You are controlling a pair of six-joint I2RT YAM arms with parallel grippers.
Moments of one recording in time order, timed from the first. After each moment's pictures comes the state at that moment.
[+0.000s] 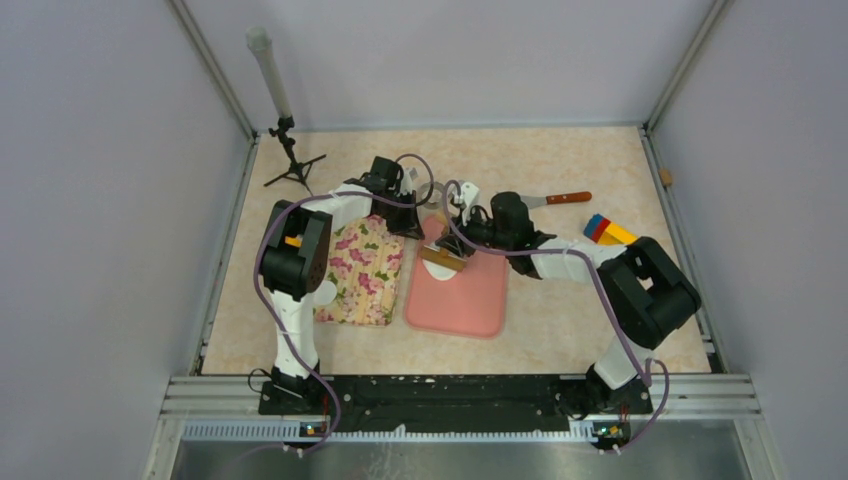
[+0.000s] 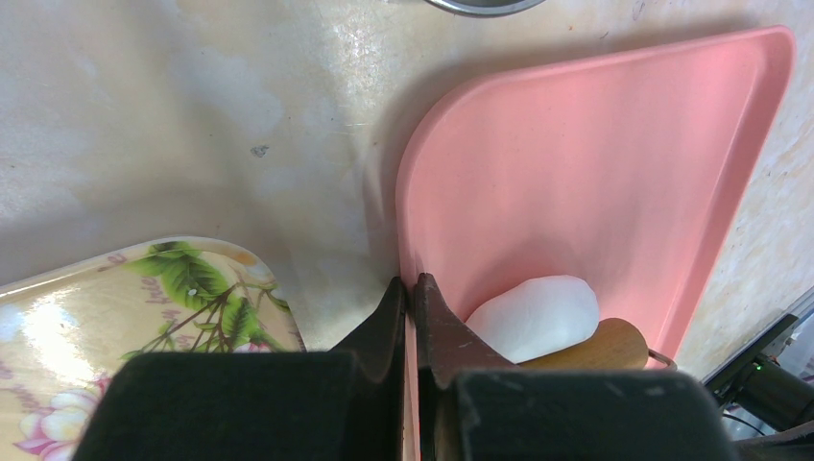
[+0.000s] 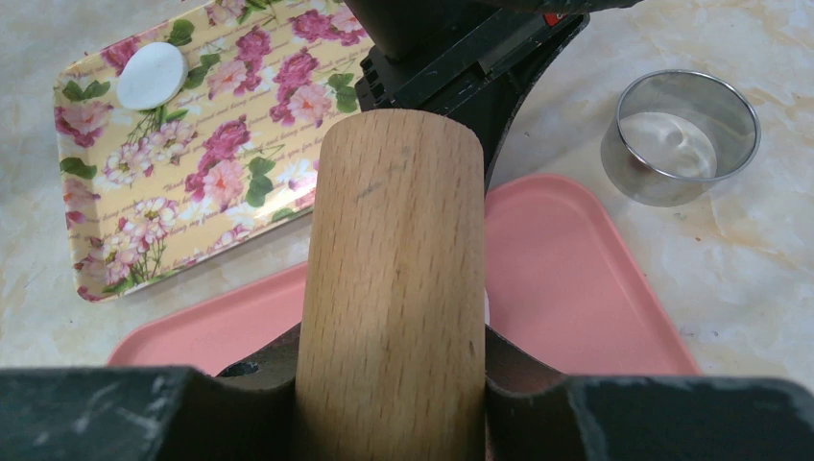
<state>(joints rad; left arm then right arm) -0.36 2.06 1.40 -0.40 0.43 -0.37 0.62 1.67 0.83 0.44 -0.47 -0.06</state>
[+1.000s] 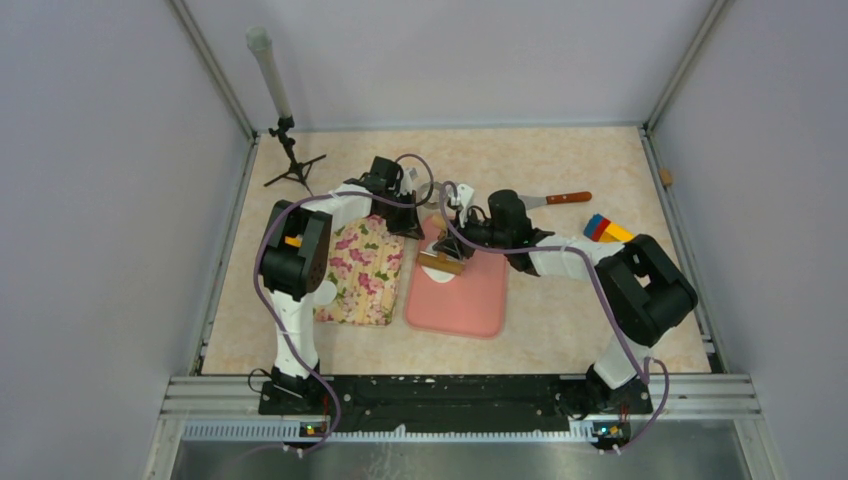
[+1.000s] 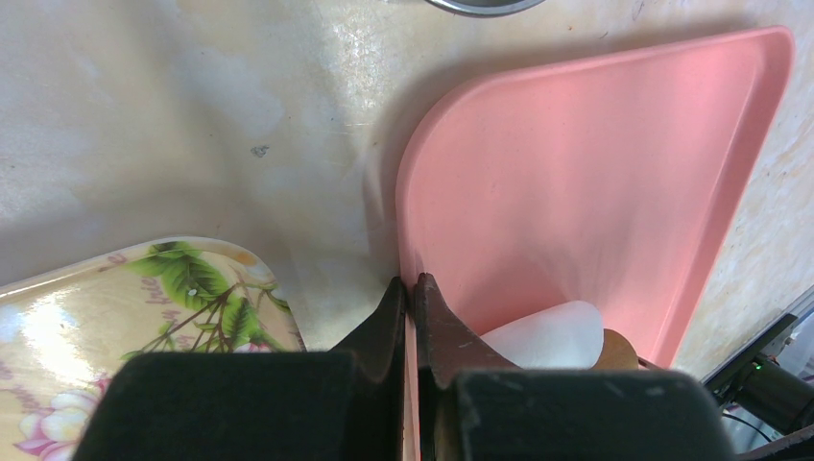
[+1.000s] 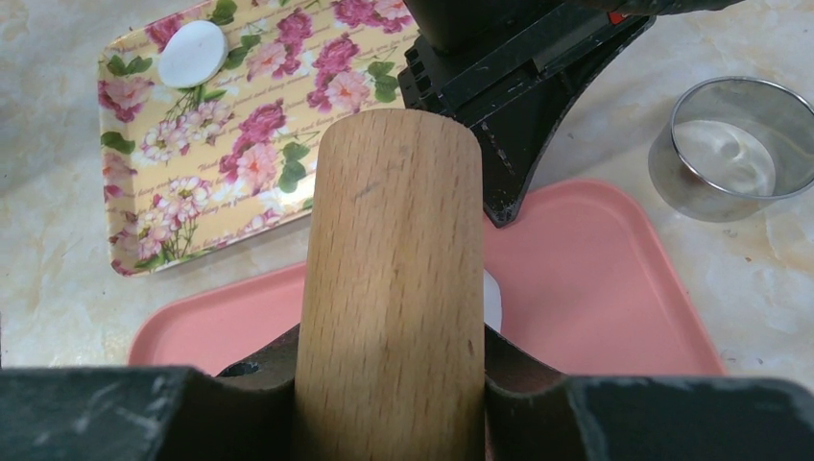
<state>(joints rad) -0.36 2.06 1.40 -0.40 0.43 -0.37 0.62 1.69 0.86 0.39 -0.56 -0.08</state>
